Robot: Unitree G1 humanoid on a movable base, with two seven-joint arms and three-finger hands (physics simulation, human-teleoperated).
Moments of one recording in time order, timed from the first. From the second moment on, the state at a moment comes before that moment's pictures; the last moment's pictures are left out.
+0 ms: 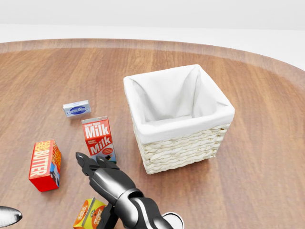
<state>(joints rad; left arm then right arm) 0.09 0.09 0.52 -0.84 -0.32 0.09 -0.34 -0.43 0.29 0.30 0.73 -0.89 -0.09 0.12</state>
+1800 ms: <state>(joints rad) 0.09 0.09 0.52 -0.84 -0.33 0.09 -0.33 -0.64 0.35 0.12 1.08 -0.80 -0.09 0.05</state>
